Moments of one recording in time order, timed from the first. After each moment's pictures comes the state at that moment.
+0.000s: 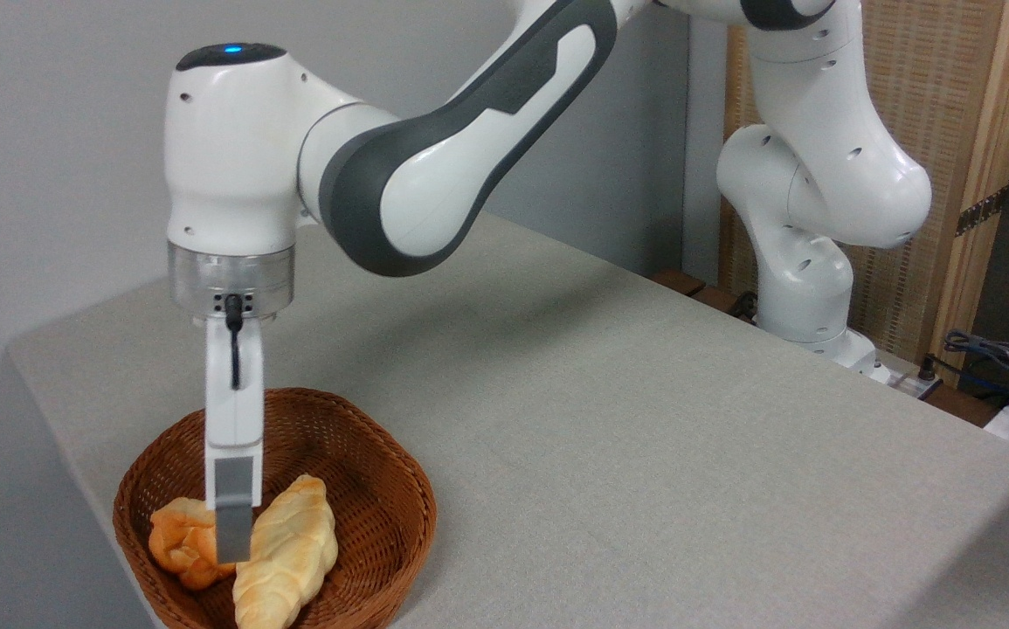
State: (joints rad) arm 0.01 0.30 -0.12 -1.67 0.06 2.29 1.02
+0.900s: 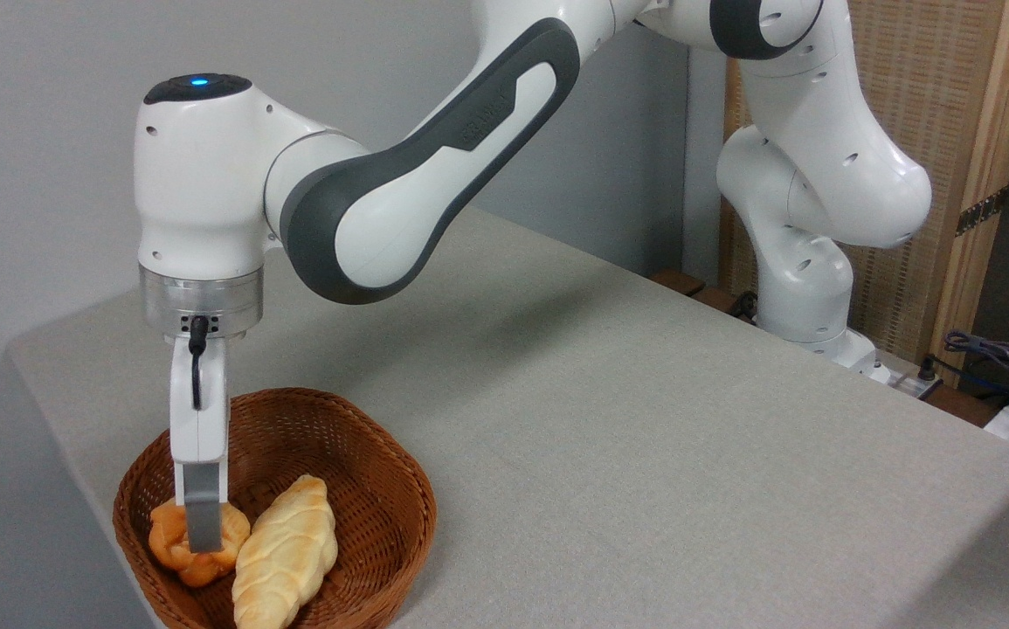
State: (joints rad) arm 0.01 0.38 -0.16 -1.61 0.06 2.29 1.02
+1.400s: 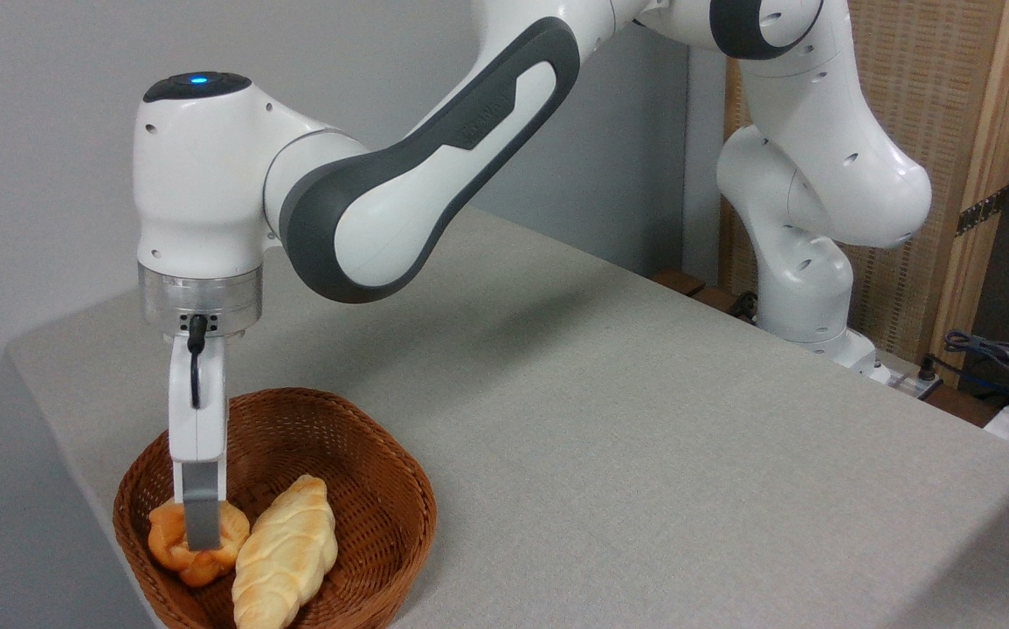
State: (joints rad) arm 0.01 0.38 -0.16 -1.60 0.06 2.29 1.02
